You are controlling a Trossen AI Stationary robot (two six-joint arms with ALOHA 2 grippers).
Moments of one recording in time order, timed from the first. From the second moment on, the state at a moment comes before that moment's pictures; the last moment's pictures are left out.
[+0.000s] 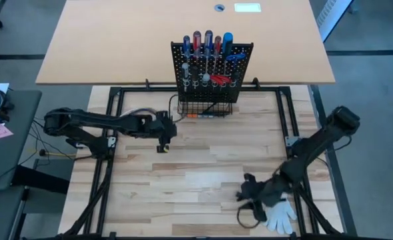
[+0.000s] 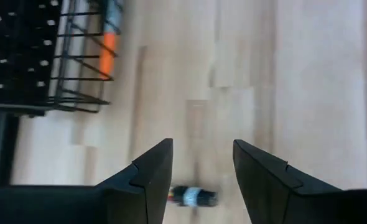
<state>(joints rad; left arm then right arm) 0.08 1.37 0.87 -0.47 -0.30 0.19 0.73 1.44 0.81 -0.13 0.21 0.82</state>
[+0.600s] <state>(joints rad) -0.05 1.37 0.64 -0.39 -0.39 0.02 0.67 1.64 0.81 -0.37 0.07 0.87</state>
